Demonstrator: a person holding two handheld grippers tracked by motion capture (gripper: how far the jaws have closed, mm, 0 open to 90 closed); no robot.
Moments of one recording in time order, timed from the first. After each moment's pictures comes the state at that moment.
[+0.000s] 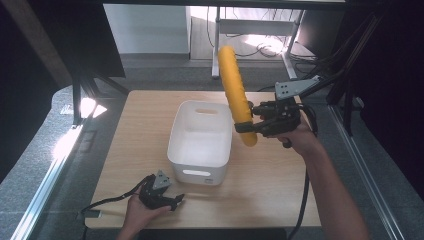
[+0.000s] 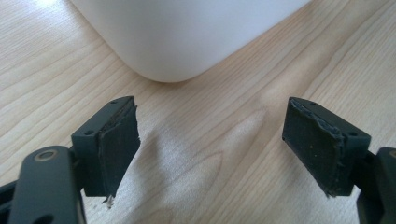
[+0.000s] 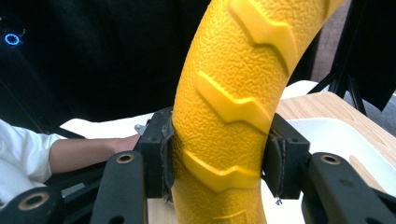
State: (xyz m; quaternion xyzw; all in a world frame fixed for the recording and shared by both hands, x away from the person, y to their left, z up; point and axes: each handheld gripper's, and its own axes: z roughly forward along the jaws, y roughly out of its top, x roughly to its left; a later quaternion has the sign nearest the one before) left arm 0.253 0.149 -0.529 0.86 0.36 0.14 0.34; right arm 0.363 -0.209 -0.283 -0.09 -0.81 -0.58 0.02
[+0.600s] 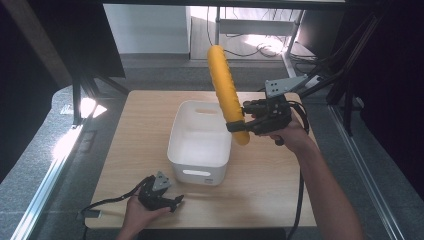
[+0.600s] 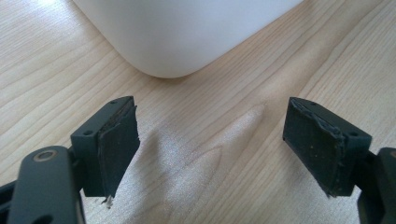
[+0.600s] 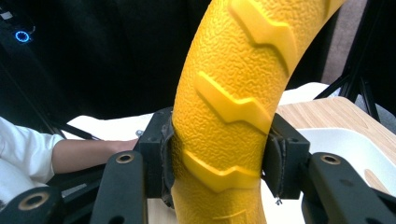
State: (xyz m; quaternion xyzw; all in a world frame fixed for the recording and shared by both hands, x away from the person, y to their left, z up) left arm 0.250 0.149 -0.529 0.86 0.36 0.15 0.33; right arm 0.368 -0.190 -0.282 -0.07 -0.81 -0.58 0.03
